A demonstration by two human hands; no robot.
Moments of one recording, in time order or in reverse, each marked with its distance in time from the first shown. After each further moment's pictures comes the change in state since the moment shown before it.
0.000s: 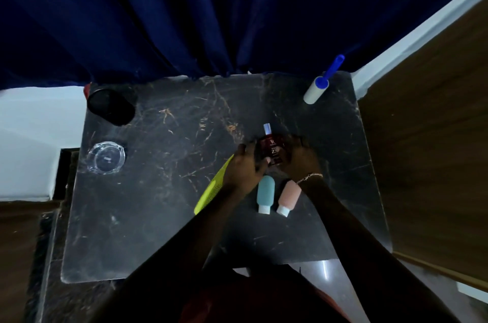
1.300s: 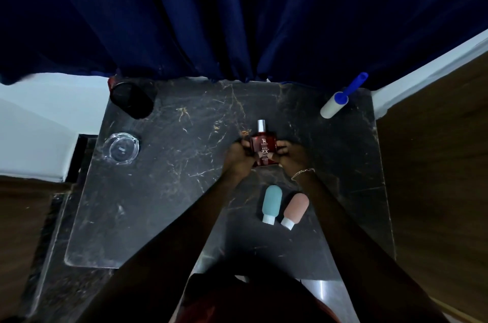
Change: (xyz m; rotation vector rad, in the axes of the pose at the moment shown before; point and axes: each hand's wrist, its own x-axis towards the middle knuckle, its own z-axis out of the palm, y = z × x) left_hand 0.033 -0.024 -0.040 -0.528 0.055 -0.383; right_hand 0.036 -0.062 0.009 0.667 -0.255 0.207
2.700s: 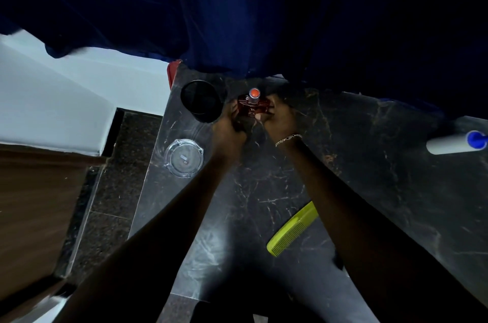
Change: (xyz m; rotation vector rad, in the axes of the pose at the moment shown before) left_hand 0.127 -0.074 -0.212 -0.093 0.286 0.153; right_hand 0.136 -0.164 0.227 -0.191 0.007 -0.372
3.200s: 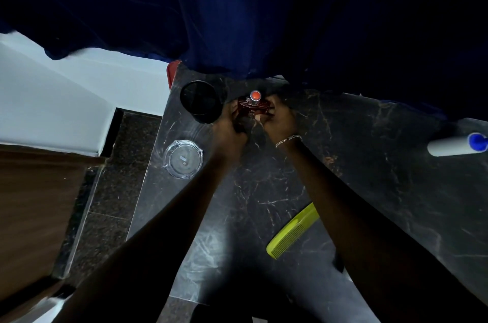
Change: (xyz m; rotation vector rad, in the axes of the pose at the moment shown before) left_hand 0.002 -0.004 0.004 0.029 -0.002 0.012; right_hand 0.005 0.014 0.006 0.068 -0.008 -0.019
